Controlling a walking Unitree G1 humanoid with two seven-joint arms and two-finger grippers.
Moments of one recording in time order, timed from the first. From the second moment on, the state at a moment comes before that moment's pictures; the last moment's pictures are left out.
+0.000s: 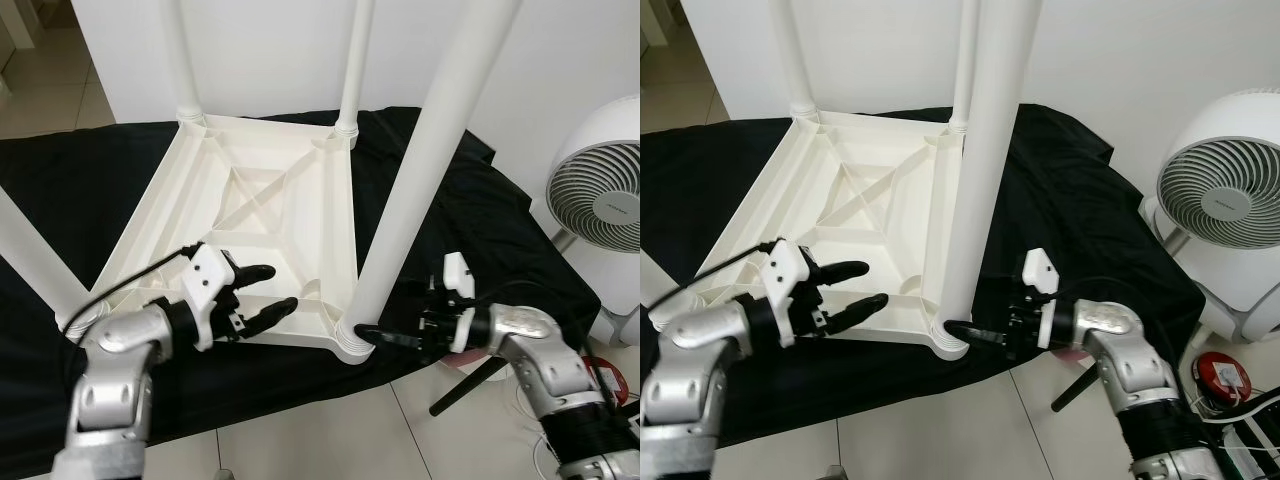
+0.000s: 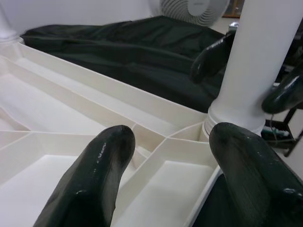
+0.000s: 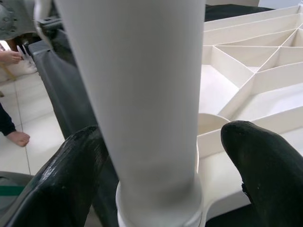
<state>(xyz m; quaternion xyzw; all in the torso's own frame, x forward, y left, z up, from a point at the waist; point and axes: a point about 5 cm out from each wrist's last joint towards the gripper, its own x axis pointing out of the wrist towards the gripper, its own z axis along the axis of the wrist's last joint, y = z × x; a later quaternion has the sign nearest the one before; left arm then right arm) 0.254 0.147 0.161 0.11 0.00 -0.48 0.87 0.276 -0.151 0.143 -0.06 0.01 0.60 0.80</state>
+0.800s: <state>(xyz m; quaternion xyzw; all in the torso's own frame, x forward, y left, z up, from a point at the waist) 0.248 0.126 0.159 0.08 -0.01 -0.47 0.88 0.301 -0.160 0.125 -0.04 -0.03 0.42 0.91</state>
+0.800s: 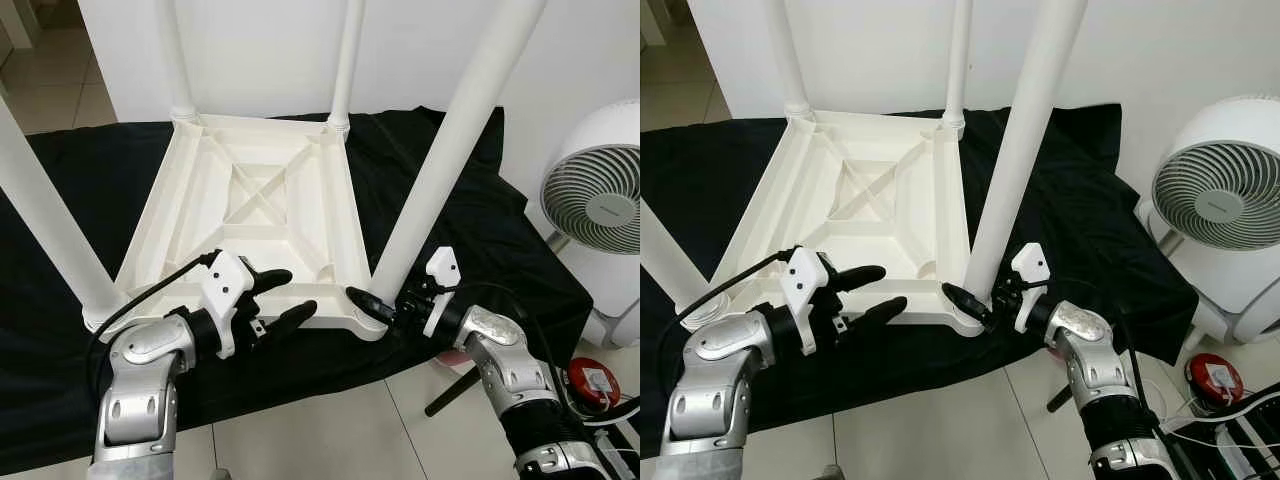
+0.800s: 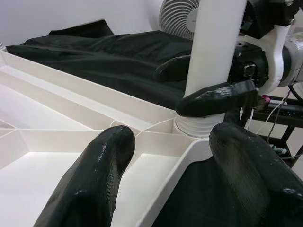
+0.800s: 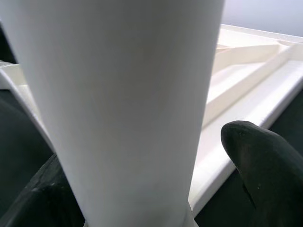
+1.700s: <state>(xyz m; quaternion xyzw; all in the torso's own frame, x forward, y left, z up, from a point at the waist) 0.235 0.112 0.153 0.06 -0.03 -0.40 0.91 0.308 -0.157 0.131 -0.07 -0.05 0.43 0.90</state>
